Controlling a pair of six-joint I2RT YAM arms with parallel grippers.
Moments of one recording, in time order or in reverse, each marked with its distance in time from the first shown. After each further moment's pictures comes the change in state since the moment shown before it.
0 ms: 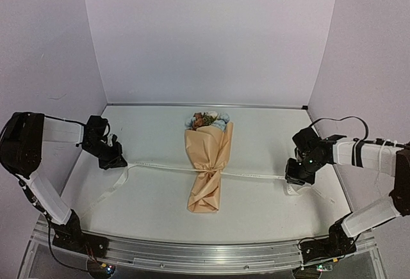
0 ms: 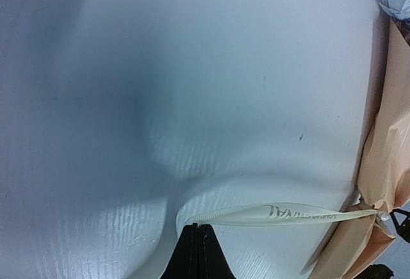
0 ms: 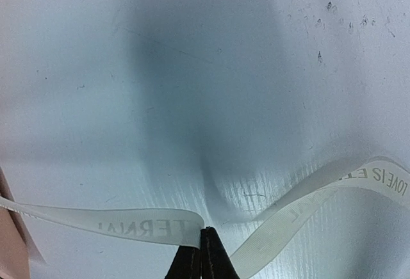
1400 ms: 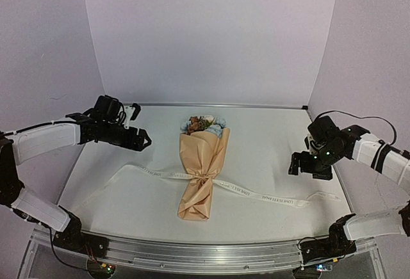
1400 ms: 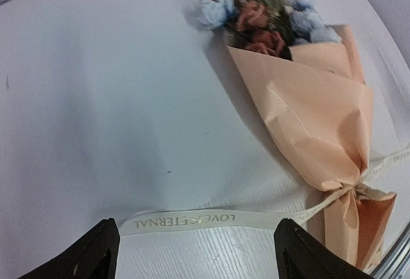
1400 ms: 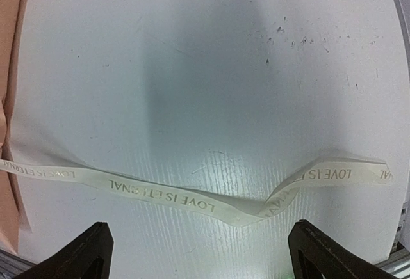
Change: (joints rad) left arm -0.322 -0.280 0.079 0.019 -0.230 0.312; right arm -0.017 -0.217 0.107 -0.273 0.017 -0.165
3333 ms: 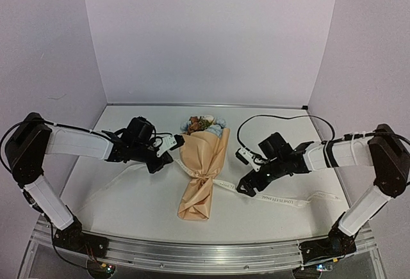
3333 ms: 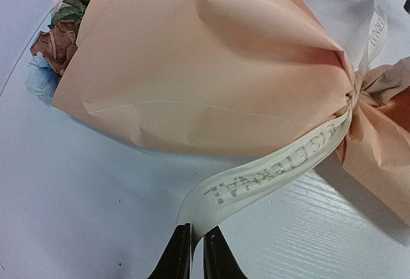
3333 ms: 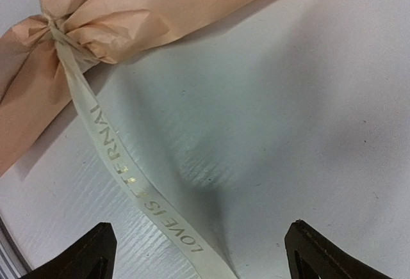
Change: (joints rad) left arm -0.244 0.261 -0.075 0.351 0.016 0.652; right arm 0.320 0.437 -0.058 0.688 -0.240 -0.539
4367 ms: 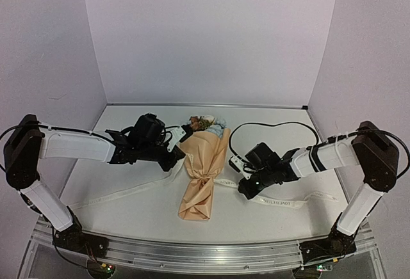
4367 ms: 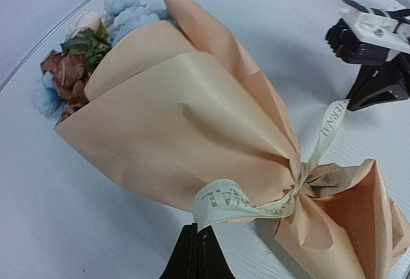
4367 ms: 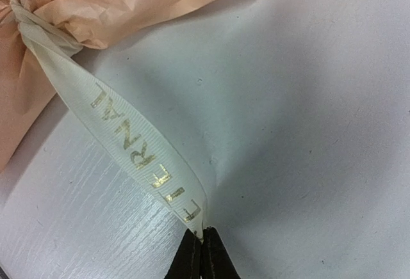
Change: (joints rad) left arm -0.139 -0.038 0.066 0.011 -0.085 -0.315; right arm 0.112 0.113 0.013 0.057 0.132 0.134
